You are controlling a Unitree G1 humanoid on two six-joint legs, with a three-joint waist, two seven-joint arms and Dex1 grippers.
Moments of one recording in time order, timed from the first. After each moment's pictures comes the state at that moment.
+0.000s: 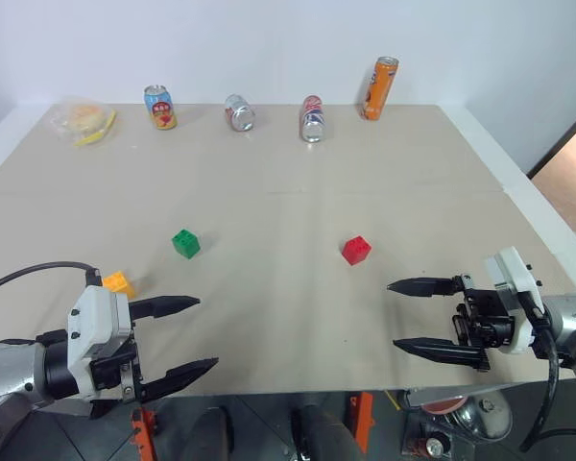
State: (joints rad) left arm 0.37 0.84 0.44 -0.79 -0.82 0.45 -0.96; right arm 0.00 -0.92 -0.31 -0.36 0.76 0.48 1.33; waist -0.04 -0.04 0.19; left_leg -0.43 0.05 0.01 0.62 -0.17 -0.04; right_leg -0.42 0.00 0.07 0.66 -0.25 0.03
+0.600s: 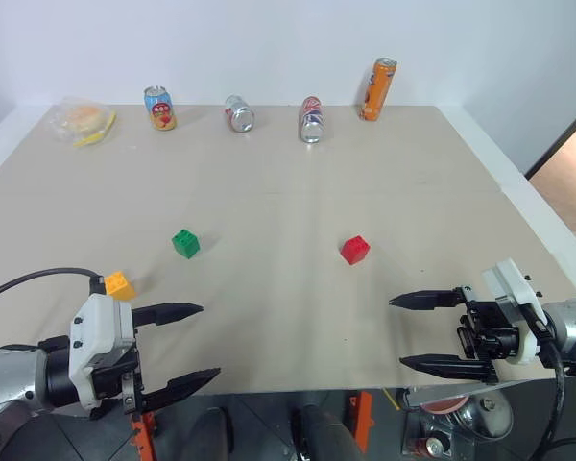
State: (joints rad) left arm 0.39 0.84 0.43 -0.81 -0.80 0.43 -0.97; right arm 0.05 -0.94 -0.31 -0.36 0.74 0.47 1.39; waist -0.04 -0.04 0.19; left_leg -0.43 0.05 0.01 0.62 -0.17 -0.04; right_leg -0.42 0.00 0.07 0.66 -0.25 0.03
